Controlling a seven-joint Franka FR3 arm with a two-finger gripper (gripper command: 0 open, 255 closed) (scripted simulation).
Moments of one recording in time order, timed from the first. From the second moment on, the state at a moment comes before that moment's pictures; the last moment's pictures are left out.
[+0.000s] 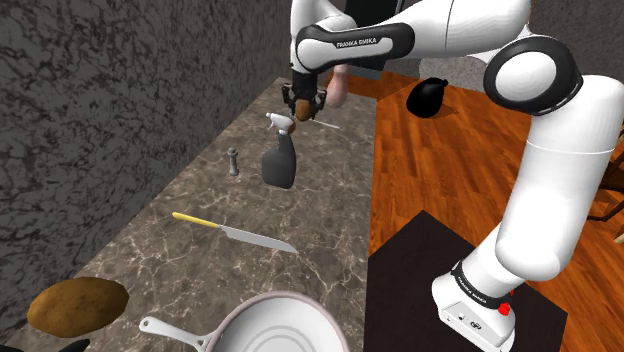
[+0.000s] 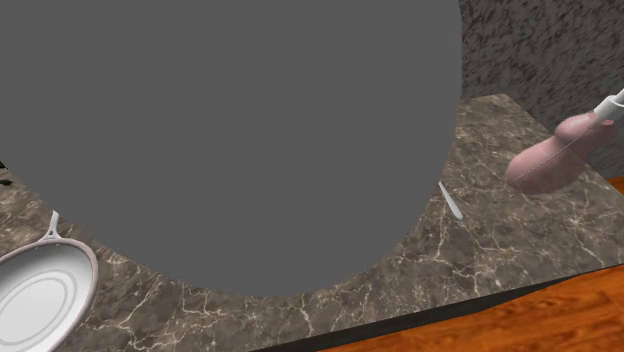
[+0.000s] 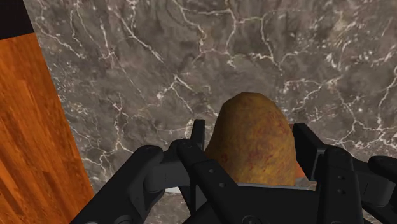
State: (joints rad) arm -0.01 0.38 0.21 -1.51 -0.26 1.91 1.20
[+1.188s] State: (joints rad) arm 0.08 -0.10 0.32 -2.11 -0.15 2.01 1.39
